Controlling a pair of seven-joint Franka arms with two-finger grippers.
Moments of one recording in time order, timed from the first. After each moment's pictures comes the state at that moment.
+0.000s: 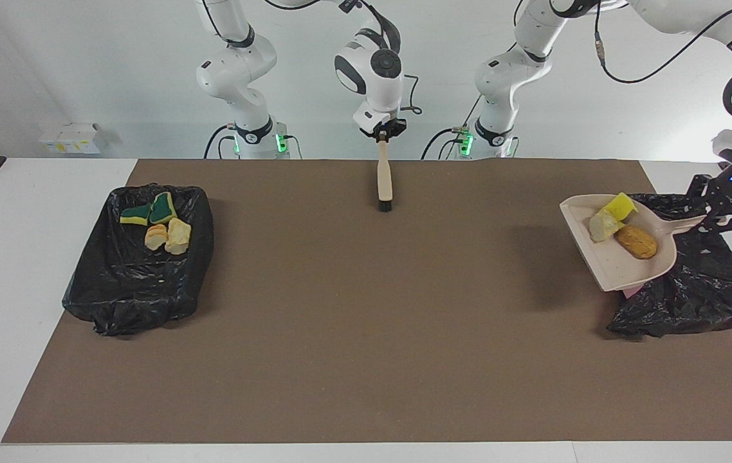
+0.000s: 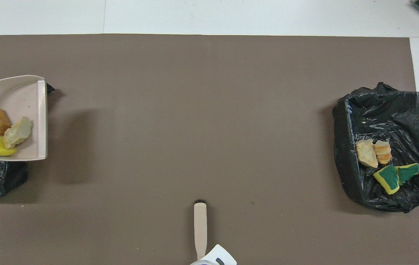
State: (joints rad) left arm 0.49 0.23 -0.11 -1.54 0.00 1.77 1.93; right arm 0.84 -0.10 0.23 -2.41 0.40 2.12 0.82
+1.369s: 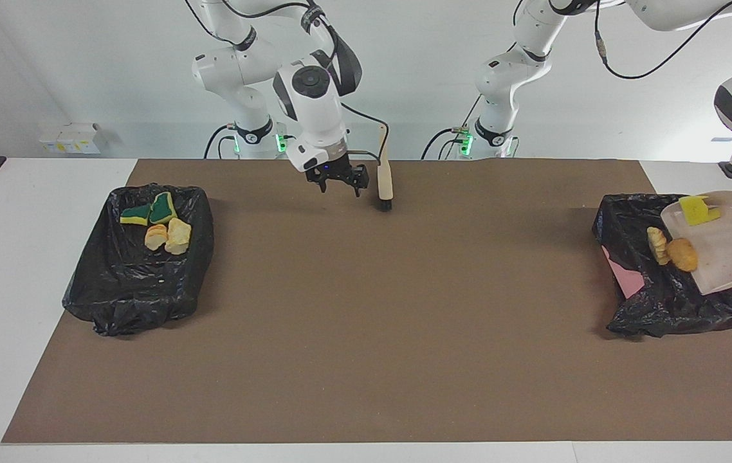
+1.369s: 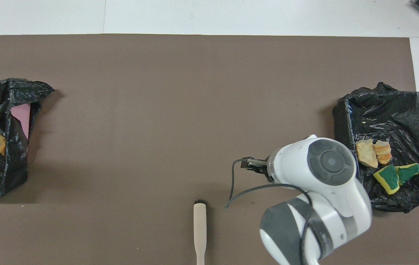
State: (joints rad) left arm 0.44 0.14 -0.11 -1.69 1.05 2.05 1.60; right arm 0.21 -0.09 0.20 -2.14 0.08 2.05 0.63
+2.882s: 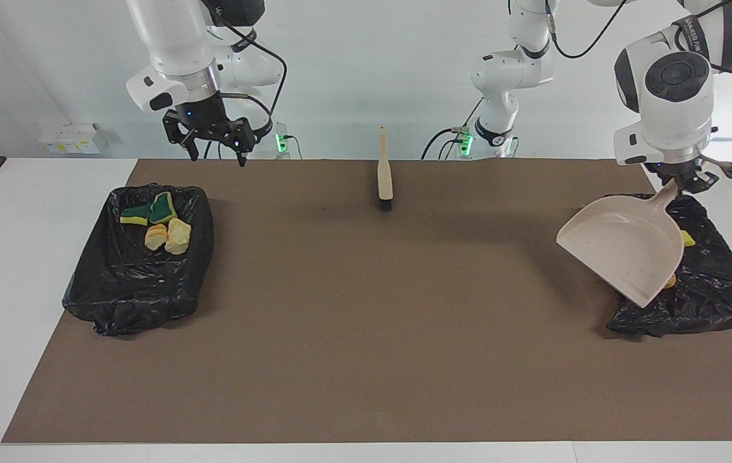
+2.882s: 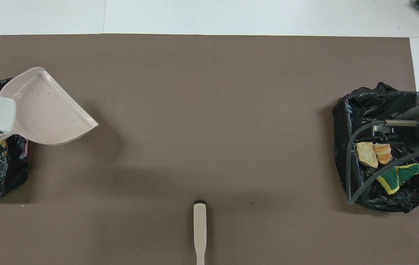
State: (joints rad) left arm 0.03 0.00 -0.13 -1.76 0.36 1.59 0.63; right arm -0.04 -0.10 0.16 -1.62 -0.03 1.52 0.24
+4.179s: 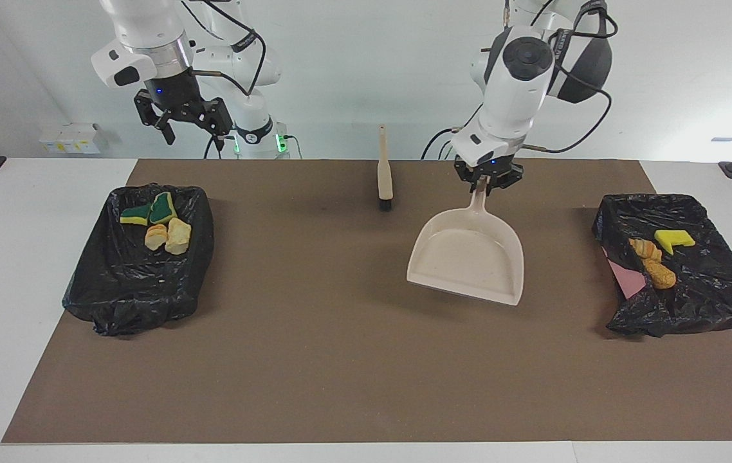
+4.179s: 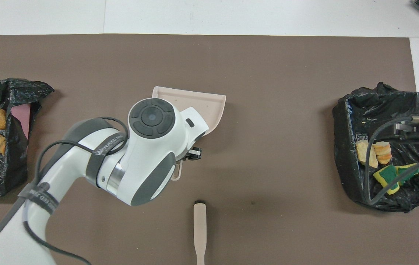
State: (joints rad) left arm -0.51 0.22 -0.14 -1.81 -0.04 1.98 -0.44; right arm 0.09 -0.09 0.00 -1.57 -0.02 1.46 0.24
